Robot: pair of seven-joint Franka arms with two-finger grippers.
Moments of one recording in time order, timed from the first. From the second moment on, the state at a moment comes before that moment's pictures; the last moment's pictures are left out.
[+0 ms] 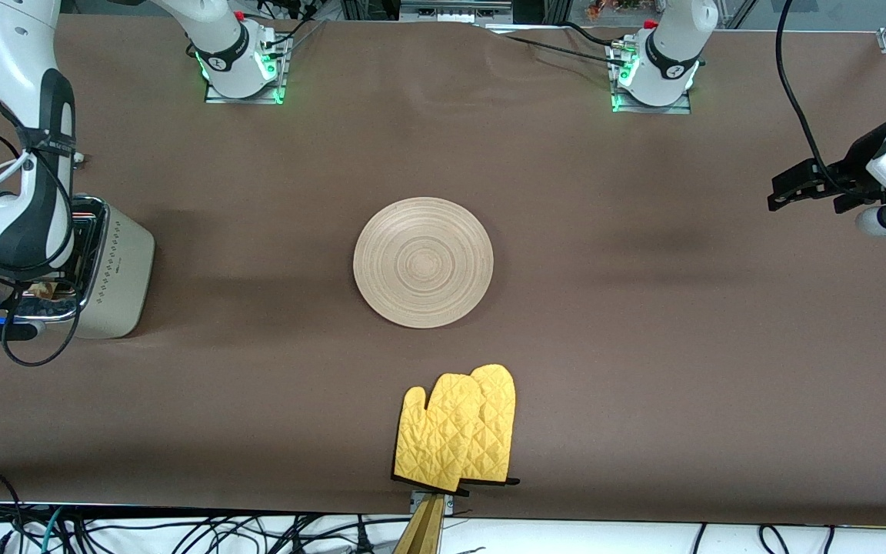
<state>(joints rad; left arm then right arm) 0.04 0.10 -0.07 -1.49 -0.04 1.50 -0.05 0.28 0.62 -0.57 -1.40 -0.05 1.64 -0.26</state>
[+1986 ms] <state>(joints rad) 0.04 0.10 -0.07 -1.49 -0.04 1.50 -0.05 0.25 0.62 -0.62 -1.31 -0.01 1.60 -0.36</state>
